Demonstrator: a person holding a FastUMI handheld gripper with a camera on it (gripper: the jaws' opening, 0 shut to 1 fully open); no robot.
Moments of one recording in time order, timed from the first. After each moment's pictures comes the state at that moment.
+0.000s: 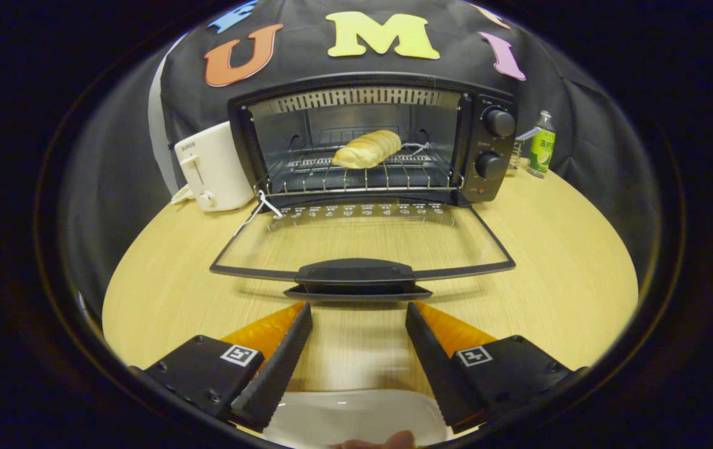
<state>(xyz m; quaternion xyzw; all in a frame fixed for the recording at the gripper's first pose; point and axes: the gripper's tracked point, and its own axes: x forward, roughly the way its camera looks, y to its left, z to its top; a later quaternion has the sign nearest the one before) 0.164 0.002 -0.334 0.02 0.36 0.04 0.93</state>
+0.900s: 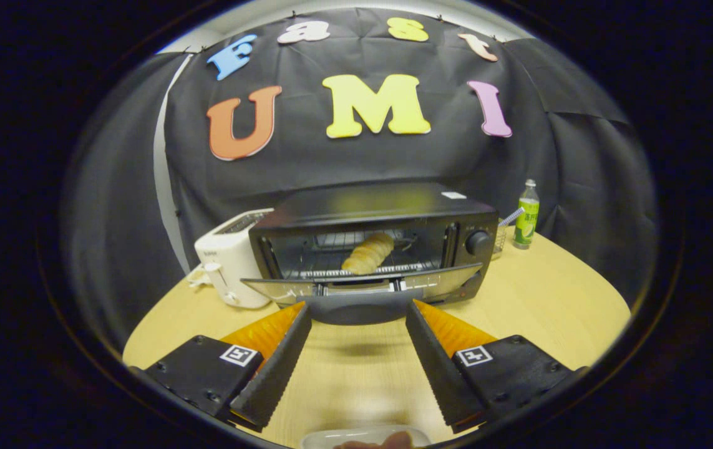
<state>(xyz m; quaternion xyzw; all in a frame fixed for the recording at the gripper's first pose) 0.205 0.011 -0.179 0.05 0.17 0.03 0.98</state>
